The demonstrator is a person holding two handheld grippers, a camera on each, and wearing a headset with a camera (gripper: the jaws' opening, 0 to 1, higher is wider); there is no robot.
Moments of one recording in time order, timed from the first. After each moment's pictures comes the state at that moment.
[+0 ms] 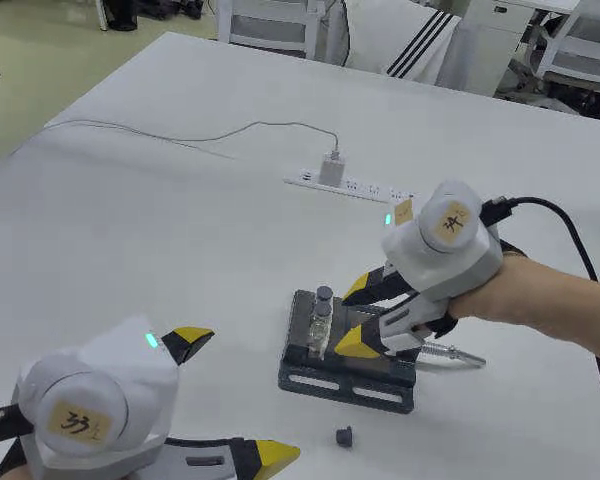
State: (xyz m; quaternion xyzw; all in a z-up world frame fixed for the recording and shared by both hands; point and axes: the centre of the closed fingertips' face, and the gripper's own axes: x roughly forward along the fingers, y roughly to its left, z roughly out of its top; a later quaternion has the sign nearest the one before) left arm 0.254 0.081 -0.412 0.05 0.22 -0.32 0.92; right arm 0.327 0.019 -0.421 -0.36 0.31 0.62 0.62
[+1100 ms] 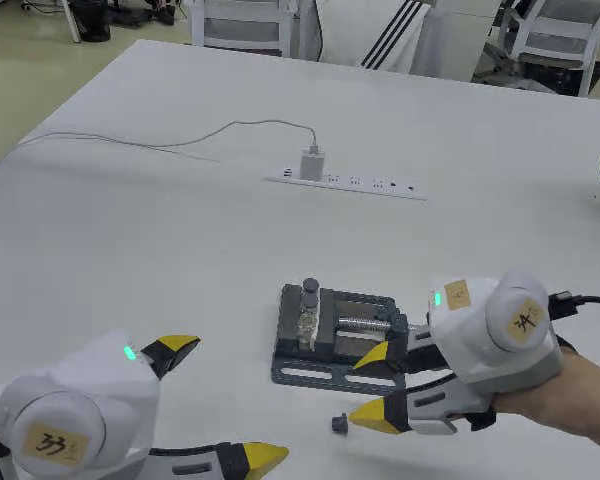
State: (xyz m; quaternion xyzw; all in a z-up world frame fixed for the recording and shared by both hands) left arm 0.245 0.083 -0.413 0.06 0.22 -0.33 0.92; right arm 0.254 -0.013 -0.448 -0.27 0.30 0.63 0.66
